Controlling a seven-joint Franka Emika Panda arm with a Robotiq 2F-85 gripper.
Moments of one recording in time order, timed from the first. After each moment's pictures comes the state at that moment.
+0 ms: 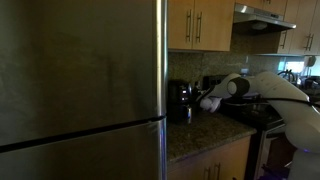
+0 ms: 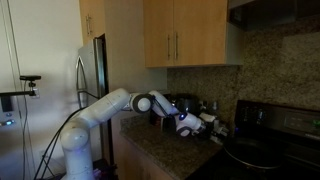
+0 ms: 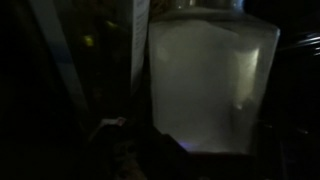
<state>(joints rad) -0.12 1.02 -0.06 -1.38 0.68 3.46 2.49</state>
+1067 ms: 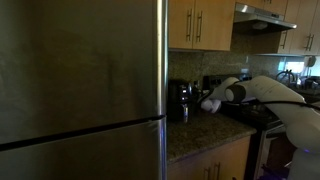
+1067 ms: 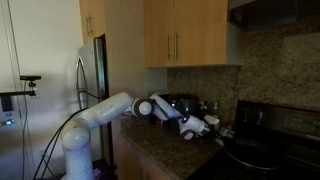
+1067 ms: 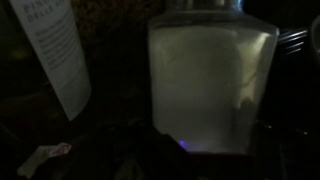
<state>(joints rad) -0.08 1.13 -0.18 -1.24 0.74 3.45 2.61</state>
